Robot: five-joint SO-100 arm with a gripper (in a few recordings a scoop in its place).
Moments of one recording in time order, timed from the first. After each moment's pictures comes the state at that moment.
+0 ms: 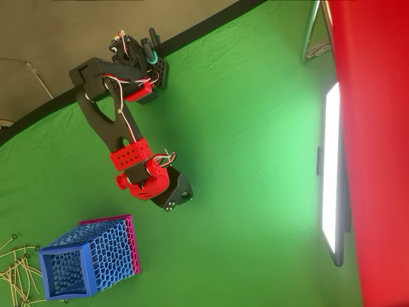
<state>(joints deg) 0.9 86.7 91.9 61.2 55.1</state>
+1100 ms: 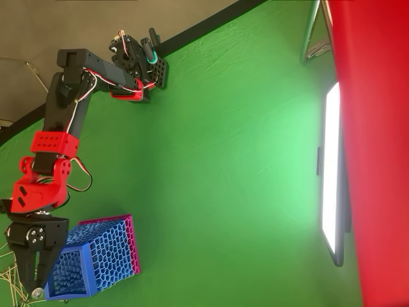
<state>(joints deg) 25.8 92.5 72.9 9.7 9.6</state>
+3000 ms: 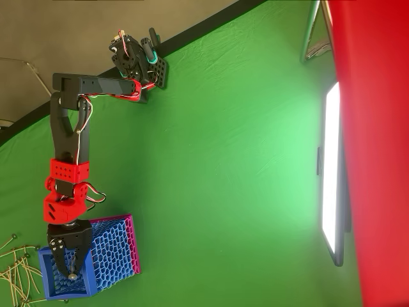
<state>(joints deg) 33.5 78.0 87.0 3.3 42.7</state>
